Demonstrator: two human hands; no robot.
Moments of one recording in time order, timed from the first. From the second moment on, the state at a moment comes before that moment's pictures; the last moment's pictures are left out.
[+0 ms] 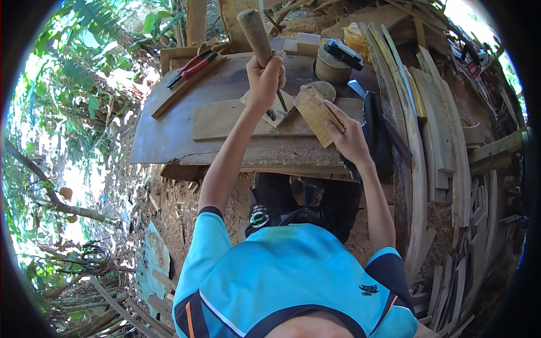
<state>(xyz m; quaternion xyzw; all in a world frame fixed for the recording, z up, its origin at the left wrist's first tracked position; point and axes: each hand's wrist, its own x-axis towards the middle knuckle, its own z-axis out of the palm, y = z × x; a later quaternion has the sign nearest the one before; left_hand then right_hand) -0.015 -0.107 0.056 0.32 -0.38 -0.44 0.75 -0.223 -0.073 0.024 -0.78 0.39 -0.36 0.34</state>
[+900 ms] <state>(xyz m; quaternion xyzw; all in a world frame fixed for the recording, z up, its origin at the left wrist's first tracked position) -0.025 -0.111 0.052 0.33 -0.43 -0.41 0.73 -0.223 -0.074 0.019 -0.77 0.40 -0.36 0.34</state>
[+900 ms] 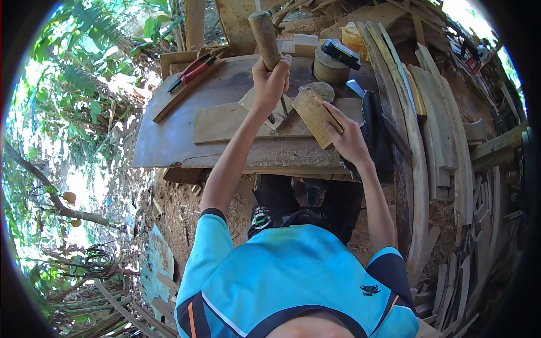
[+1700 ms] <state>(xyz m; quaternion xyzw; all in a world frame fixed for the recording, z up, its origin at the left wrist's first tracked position) -0.038 -0.121 0.040 0.35 -0.53 -0.28 0.72 -0.213 -0.086 0.264 -0.79 0.23 -0.53 0.19</state>
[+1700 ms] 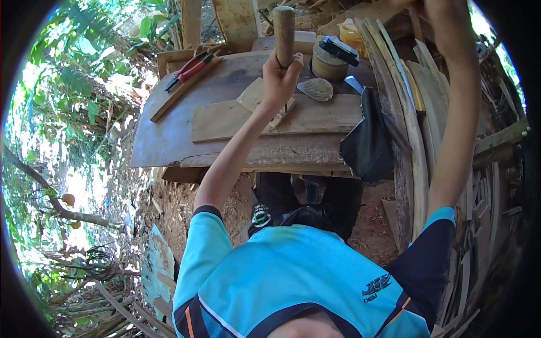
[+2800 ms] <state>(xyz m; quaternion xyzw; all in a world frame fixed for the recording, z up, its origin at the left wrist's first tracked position) 0.108 -0.045 -0.012 0.76 -0.58 -0.03 0.30 -0.234 -0.058 0.030 -0.76 0.54 -0.33 -0.13</state>
